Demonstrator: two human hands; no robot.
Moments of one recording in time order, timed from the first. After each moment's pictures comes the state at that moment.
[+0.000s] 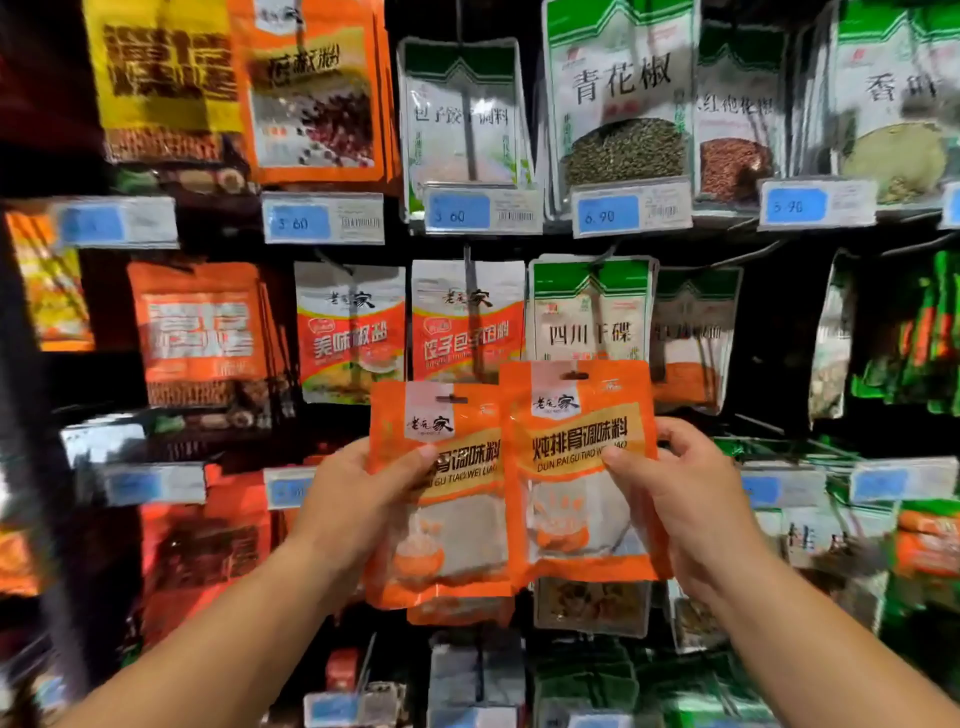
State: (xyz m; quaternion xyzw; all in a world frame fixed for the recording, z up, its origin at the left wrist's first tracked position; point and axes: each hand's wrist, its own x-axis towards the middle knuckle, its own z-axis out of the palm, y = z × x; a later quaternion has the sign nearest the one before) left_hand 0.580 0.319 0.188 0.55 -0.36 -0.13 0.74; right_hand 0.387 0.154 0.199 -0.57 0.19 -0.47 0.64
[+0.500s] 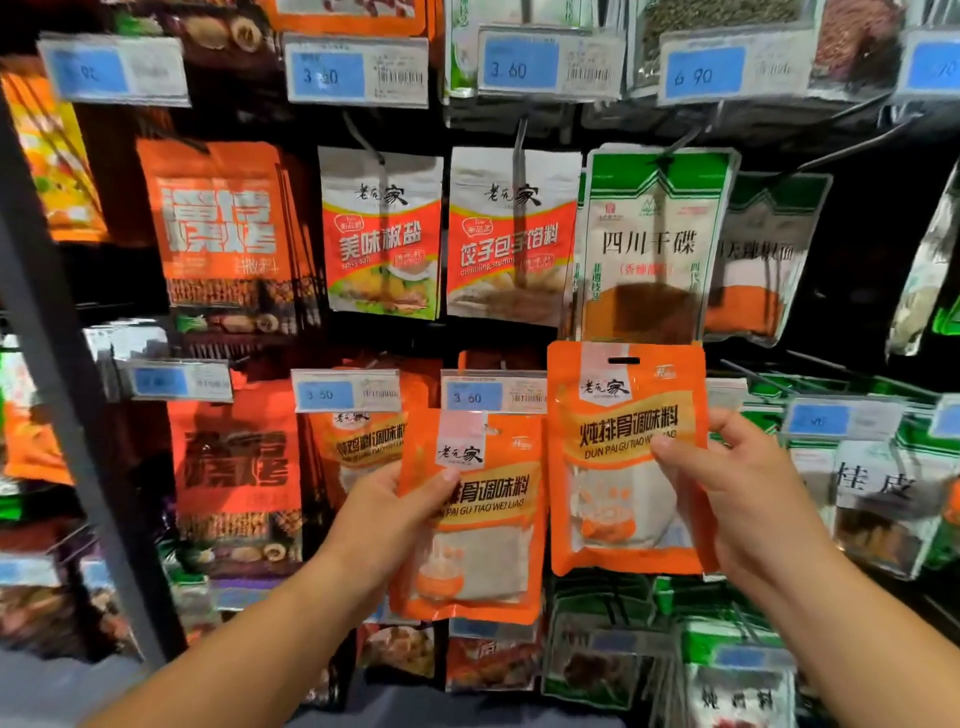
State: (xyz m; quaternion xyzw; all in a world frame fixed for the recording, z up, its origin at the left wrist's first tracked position) left_hand 0.581 0.338 0.096 0.59 -0.29 -0.24 0.71; right_hand 0.388 0.149 0.138 -0.54 0.19 -0.45 0.68
